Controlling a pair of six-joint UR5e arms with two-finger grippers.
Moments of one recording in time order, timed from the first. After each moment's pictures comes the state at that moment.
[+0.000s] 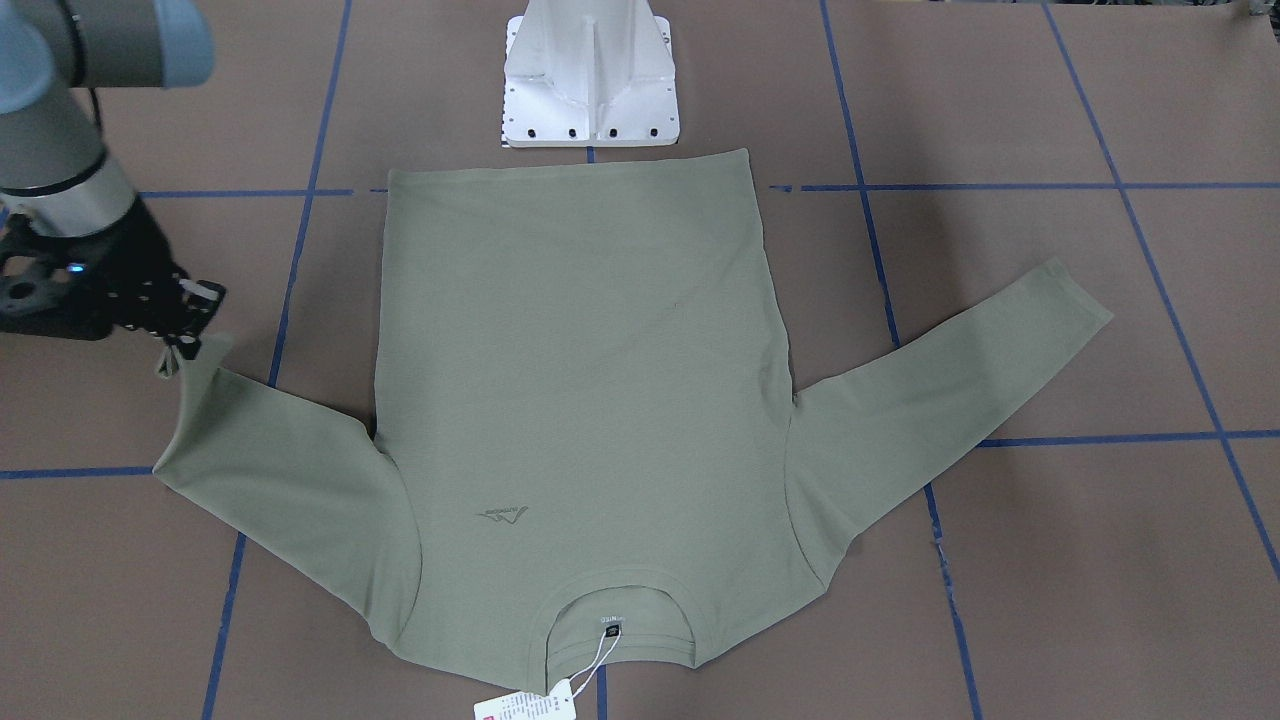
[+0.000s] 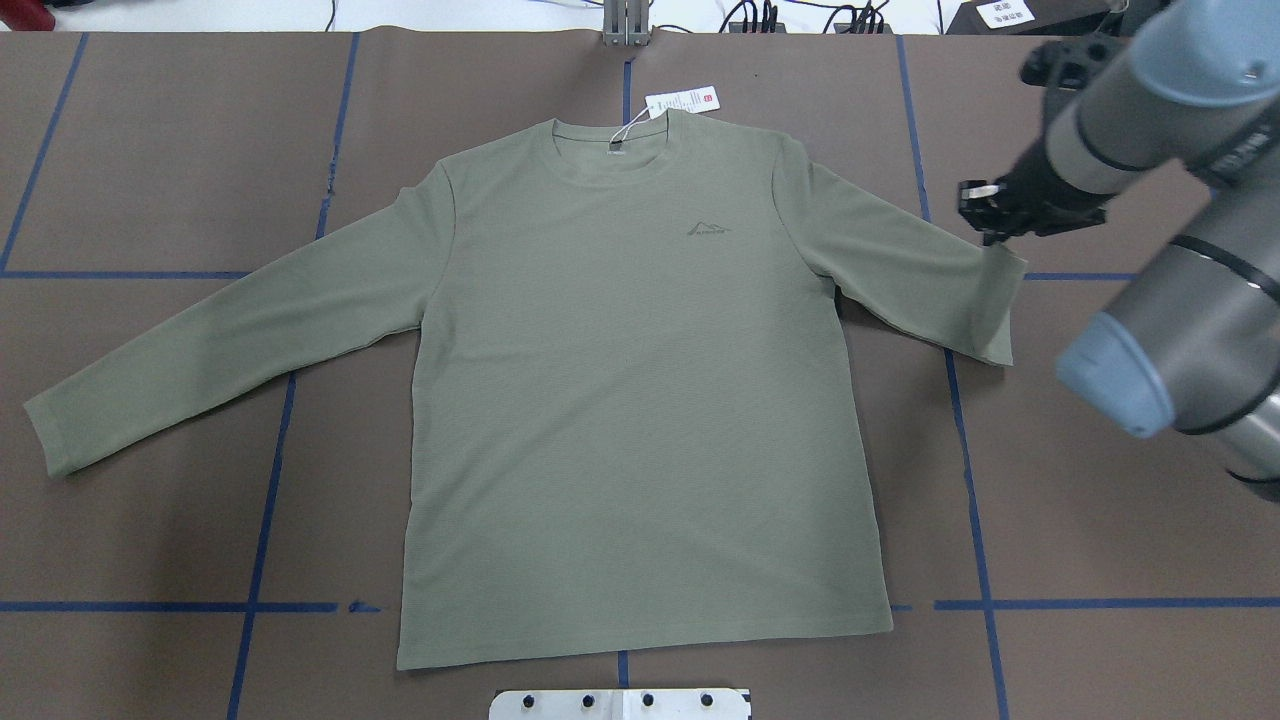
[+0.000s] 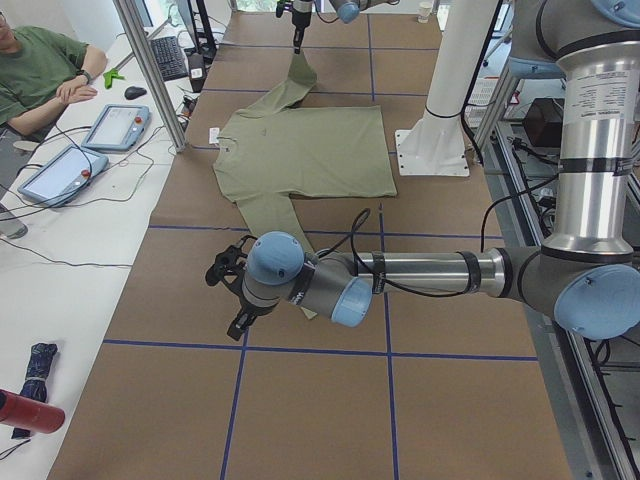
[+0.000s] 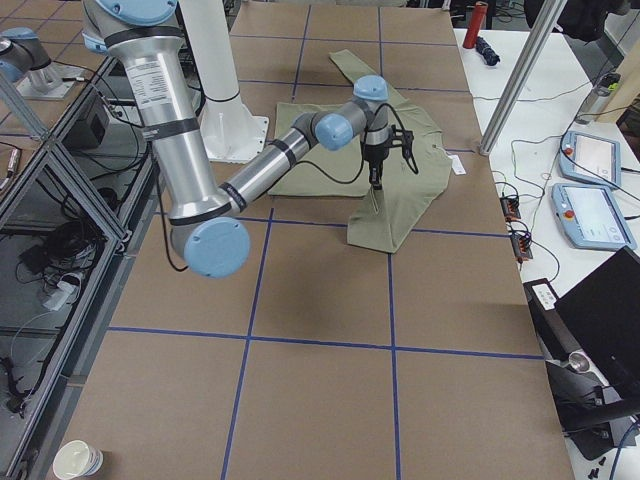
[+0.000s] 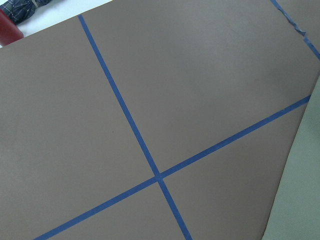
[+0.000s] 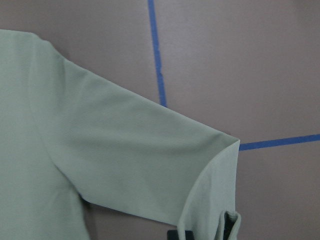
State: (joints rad) left arm -1.64 -1.54 -1.58 -2.00 -2.46 0.21; right arm 0.89 -1.13 1.93 -1.79 1.93 1.01
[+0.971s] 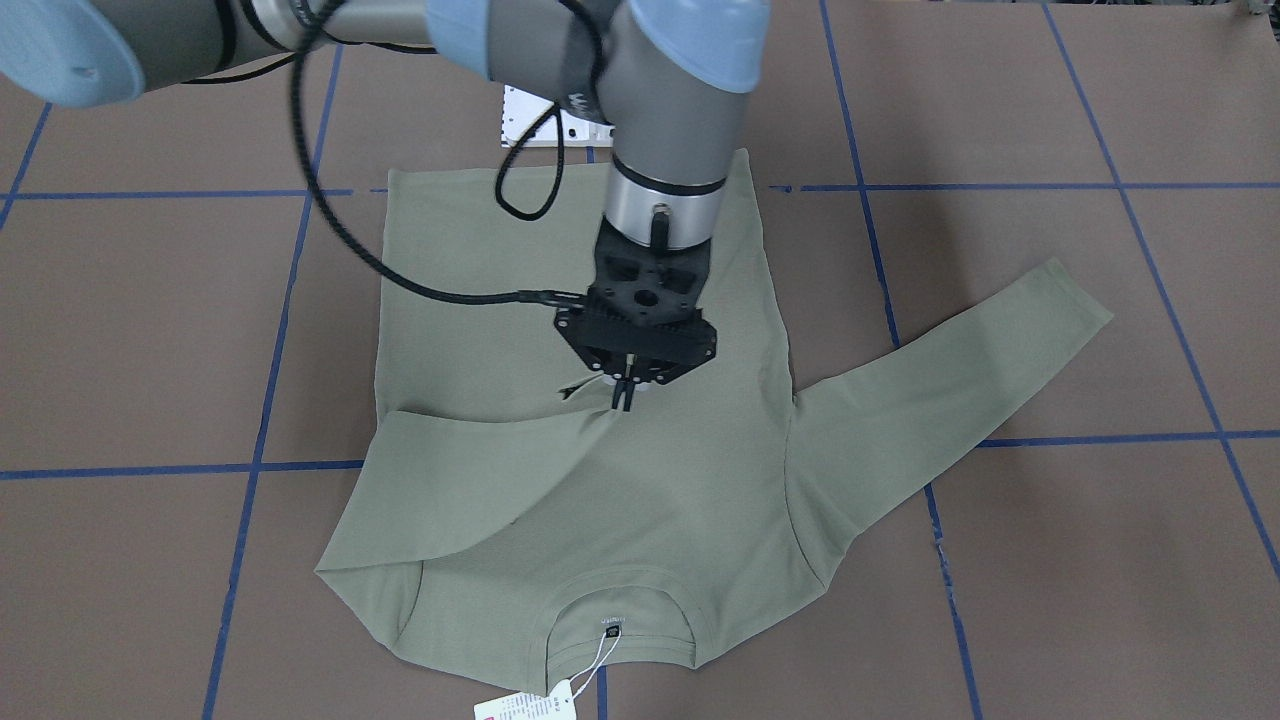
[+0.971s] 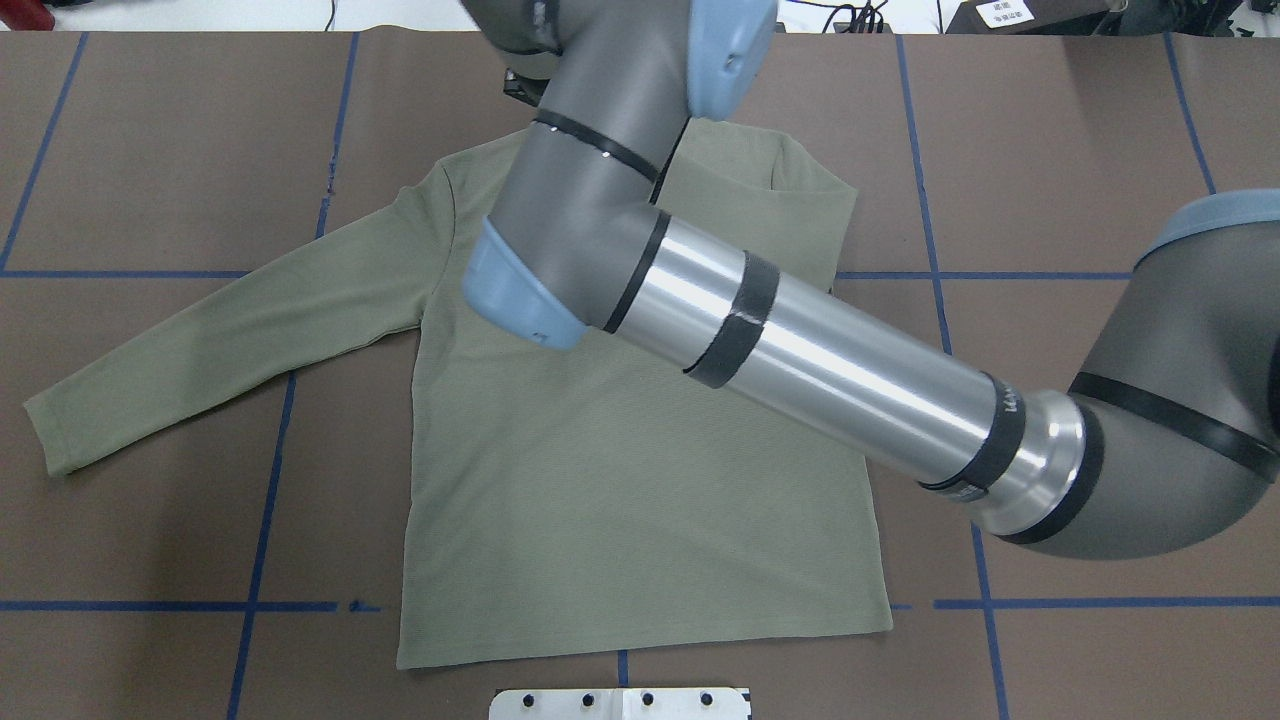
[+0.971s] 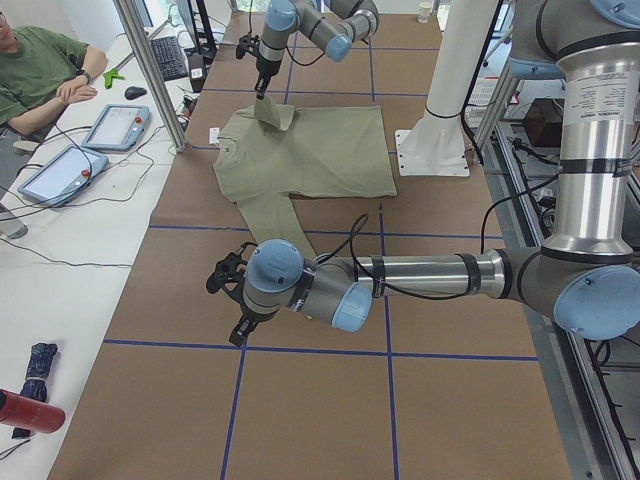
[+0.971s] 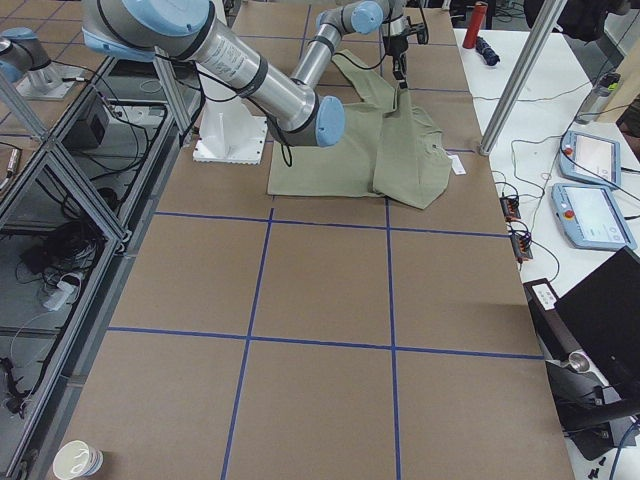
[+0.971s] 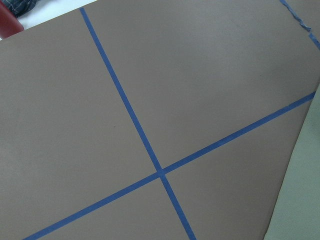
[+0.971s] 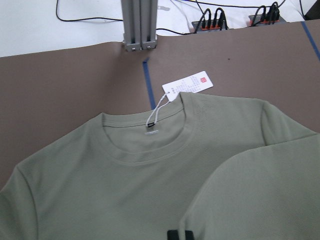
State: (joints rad) left arm -1.64 -1.54 -1.56 -2.00 -2.46 0.22; right arm 0.63 -0.32 1.24 -1.79 1.58 1.29
